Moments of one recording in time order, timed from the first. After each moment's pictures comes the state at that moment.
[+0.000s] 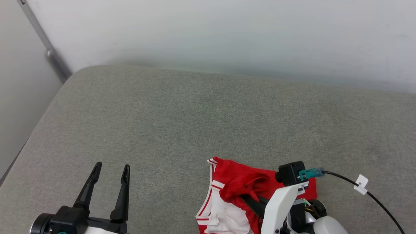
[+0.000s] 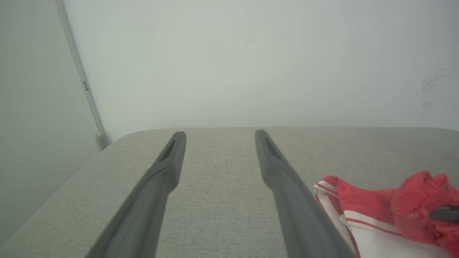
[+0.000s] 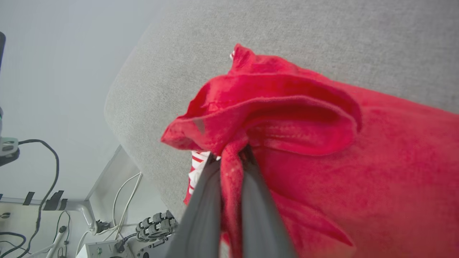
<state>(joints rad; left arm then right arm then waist) 0.14 0.16 -0.01 -0.11 -0.17 -0.13 -0.26 -0.15 -0.05 0.37 0.22 0.60 0.13 0.47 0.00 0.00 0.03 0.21</state>
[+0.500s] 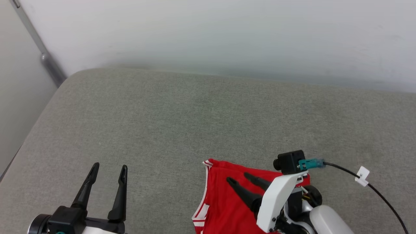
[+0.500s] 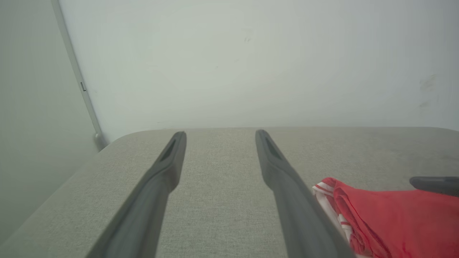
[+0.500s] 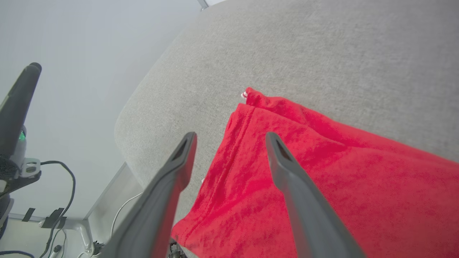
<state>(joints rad) 0.14 0.17 0.00 -0.10 -0.18 -0.13 -0.26 -0.21 -0.05 0.41 0.25 0.64 0.13 0.38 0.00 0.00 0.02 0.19</state>
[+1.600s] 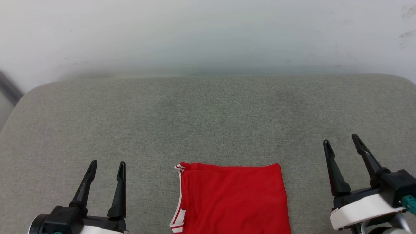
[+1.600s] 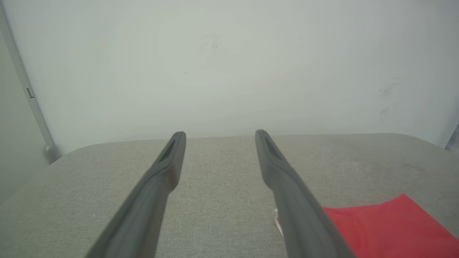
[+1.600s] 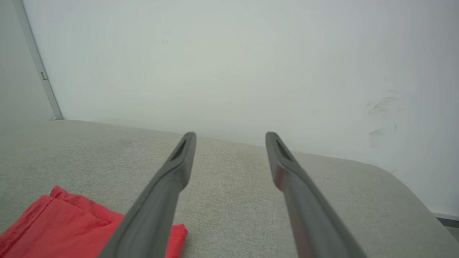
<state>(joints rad) 0.14 0.14 0.01 -0.13 -0.20 -0.13 -0.26 0.02 -0.13 0.02 -0.12 0.08 0.13 -0.08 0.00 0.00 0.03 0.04</state>
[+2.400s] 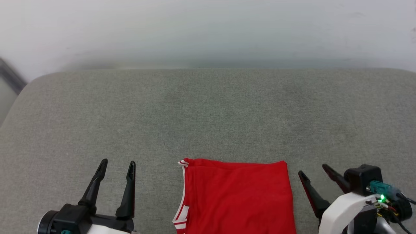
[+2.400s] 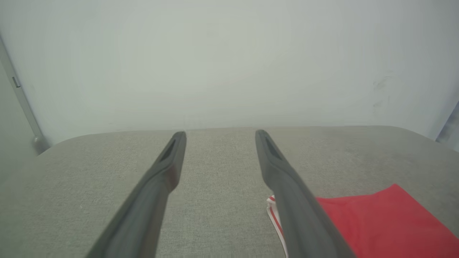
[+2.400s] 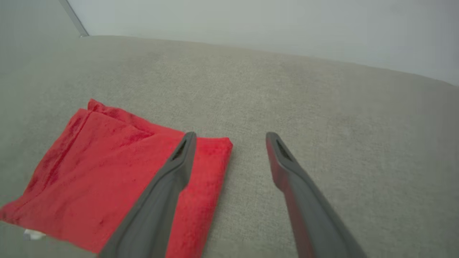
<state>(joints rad) 0.13 0.14 -0.03 -0.12 -0.21 -0.13 -0.26 0.05 -0.15 0.11 -0.16 0.18 0.13 0.33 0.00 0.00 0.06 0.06</state>
